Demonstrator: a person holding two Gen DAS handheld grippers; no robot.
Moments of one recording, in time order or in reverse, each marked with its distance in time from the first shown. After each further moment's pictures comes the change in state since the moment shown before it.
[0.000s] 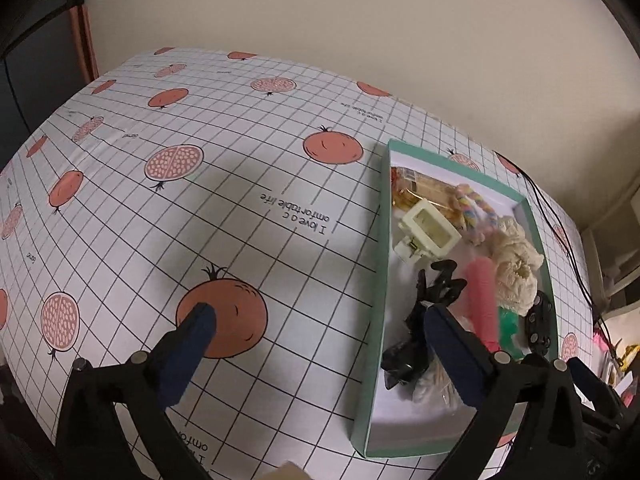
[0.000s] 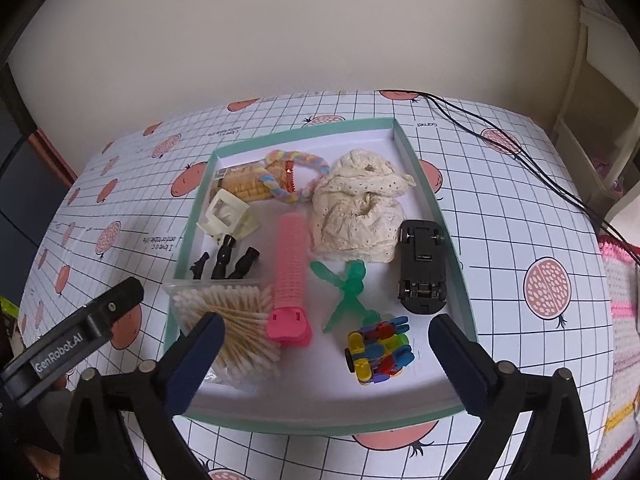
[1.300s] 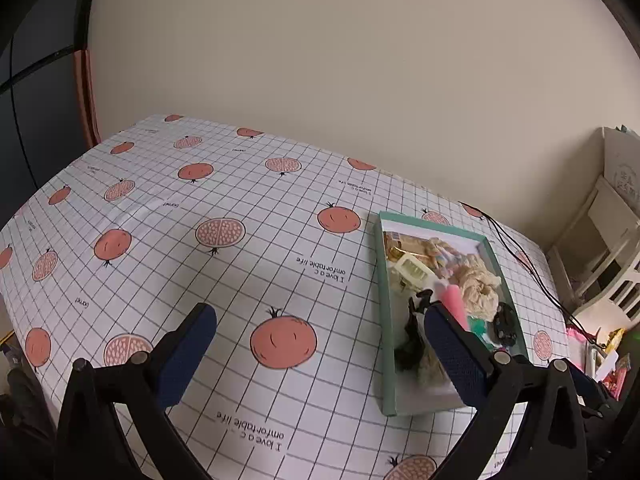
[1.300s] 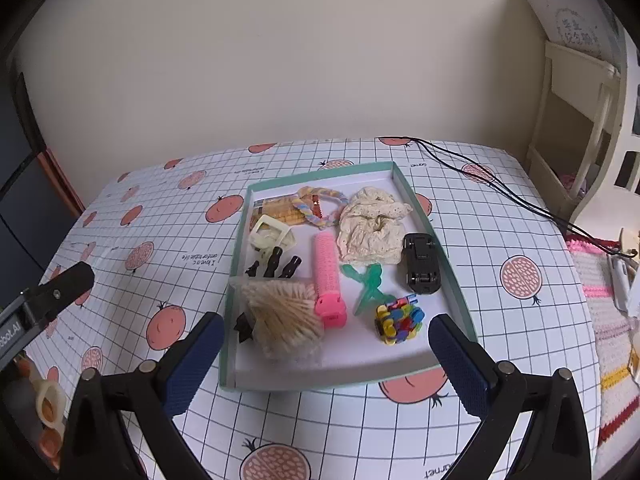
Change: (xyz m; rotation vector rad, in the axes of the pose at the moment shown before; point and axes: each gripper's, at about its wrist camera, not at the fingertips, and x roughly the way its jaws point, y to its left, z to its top) left arm -0.100 0.049 -0.011 0.066 -0.220 -0.076; right arm -0.073 0.039 -0.038 0.009 -0.182 -0.035
